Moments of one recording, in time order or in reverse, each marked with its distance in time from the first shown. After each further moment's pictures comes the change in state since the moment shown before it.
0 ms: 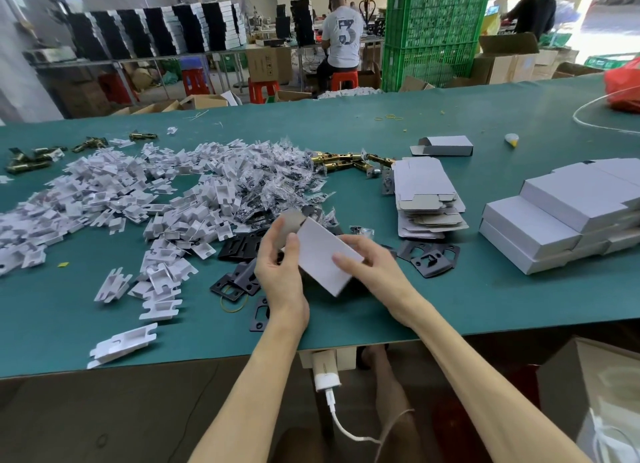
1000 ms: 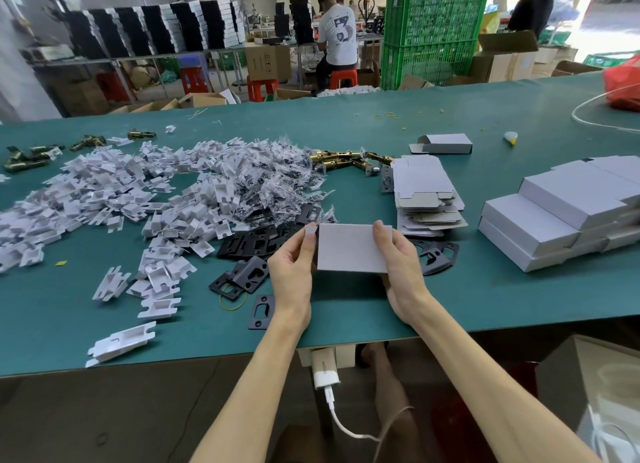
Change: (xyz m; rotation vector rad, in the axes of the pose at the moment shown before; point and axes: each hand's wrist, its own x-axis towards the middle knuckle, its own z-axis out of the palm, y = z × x) left_hand -0.006 0.001 0.003 0.219 -0.221 -0.021; right_hand 0.000 0.005 -0.008 0.371 0.332 0.064
